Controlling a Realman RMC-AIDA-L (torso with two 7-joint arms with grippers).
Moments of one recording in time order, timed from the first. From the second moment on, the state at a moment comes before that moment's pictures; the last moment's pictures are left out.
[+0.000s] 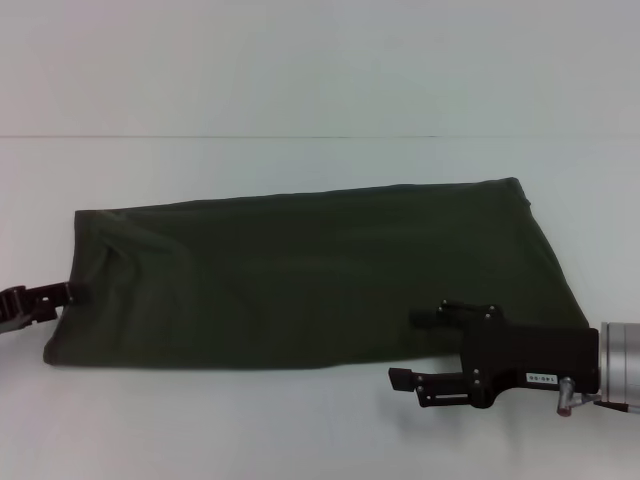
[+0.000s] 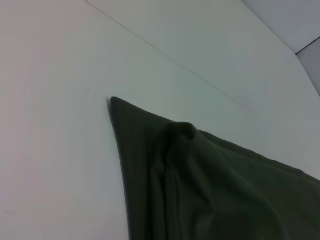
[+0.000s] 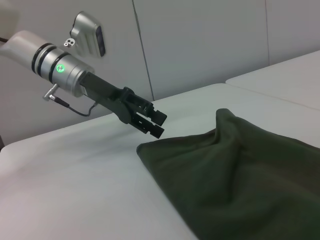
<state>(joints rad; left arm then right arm) -0.45 -1.96 0.40 0.65 2.28 1.36 -2.15 0.53 2.08 -0.86 -0.47 -1.91 -1.43 1.16</state>
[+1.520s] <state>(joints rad) -0.45 -1.97 0.46 0.66 2.38 1.42 -2.14 0.53 2.08 -0.86 -0.47 -1.91 -1.43 1.17</state>
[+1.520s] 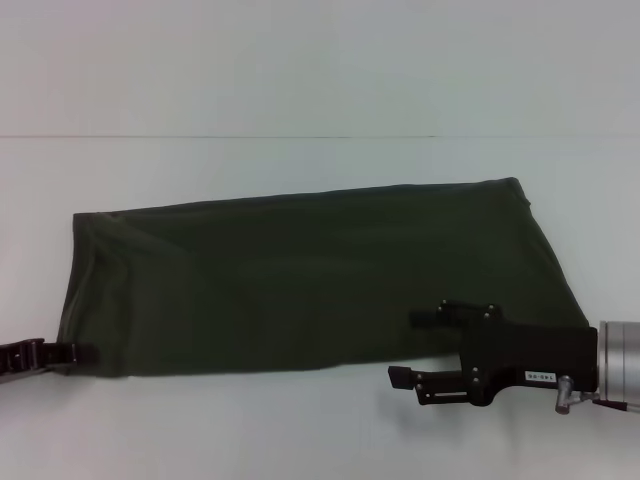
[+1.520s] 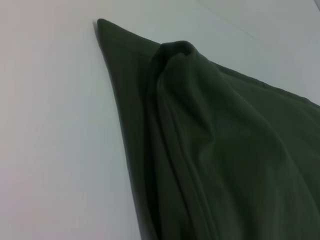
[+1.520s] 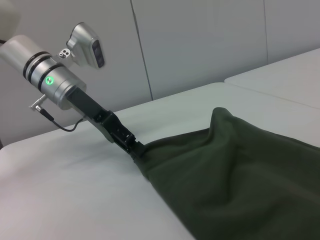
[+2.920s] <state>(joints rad) -0.39 -1.95 0.29 0.66 2.43 1.55 -2.08 0.55 2.09 -0.86 -0.47 -1.91 -1.41 1.17</state>
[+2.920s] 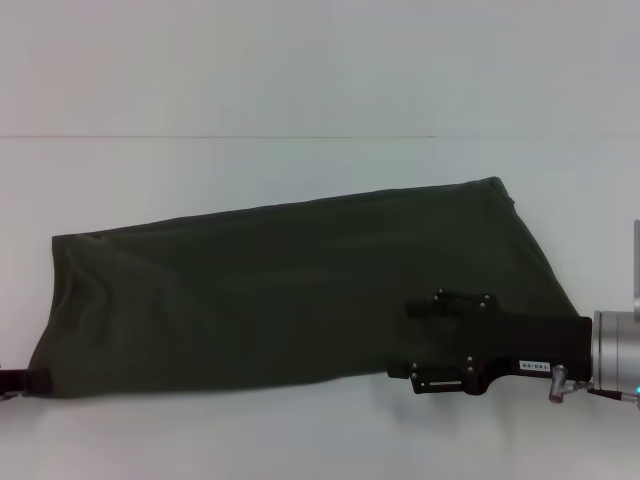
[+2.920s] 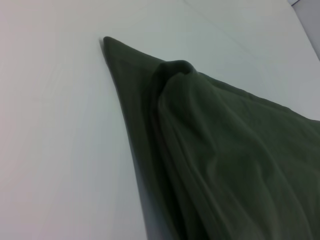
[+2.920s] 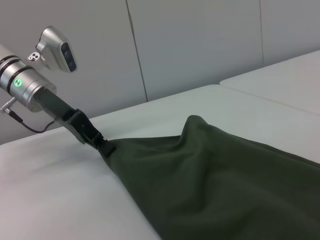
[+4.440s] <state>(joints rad) -0.54 -1.94 0.34 0.60 2.35 1.48 -2.21 0.55 2.09 -0.86 -0.46 -1.90 -1.39 1.18</state>
